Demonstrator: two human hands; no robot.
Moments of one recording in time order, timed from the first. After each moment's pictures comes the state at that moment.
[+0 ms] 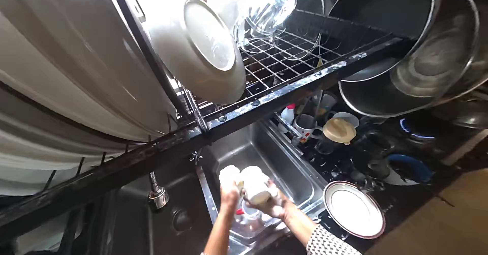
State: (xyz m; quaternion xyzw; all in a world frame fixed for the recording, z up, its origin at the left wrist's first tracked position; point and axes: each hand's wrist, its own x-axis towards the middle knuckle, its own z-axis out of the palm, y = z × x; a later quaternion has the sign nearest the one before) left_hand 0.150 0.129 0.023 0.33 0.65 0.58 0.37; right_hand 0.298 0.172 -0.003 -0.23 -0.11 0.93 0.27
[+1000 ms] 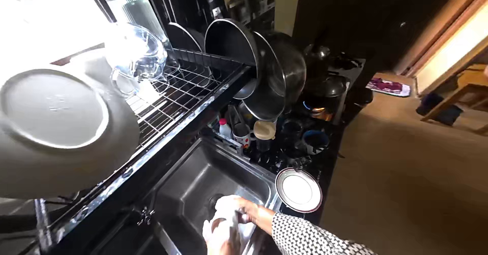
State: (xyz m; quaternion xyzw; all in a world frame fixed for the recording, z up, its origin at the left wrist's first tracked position) left_hand 0.194 0.106 0.041 0.75 0.59 0.24 0.17; right_hand 0.320 0.198 0.013 -0.43 -0.30 0.81 0.25
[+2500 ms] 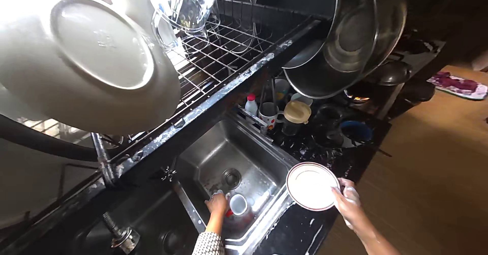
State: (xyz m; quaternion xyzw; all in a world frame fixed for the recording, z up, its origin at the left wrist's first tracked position) left_hand 0.124 0.170 -0.122 0.53 0.78 -0.18 0.27; right_hand 0.494 0.122 -0.005 -0.74 -0.34 0.37 0.44
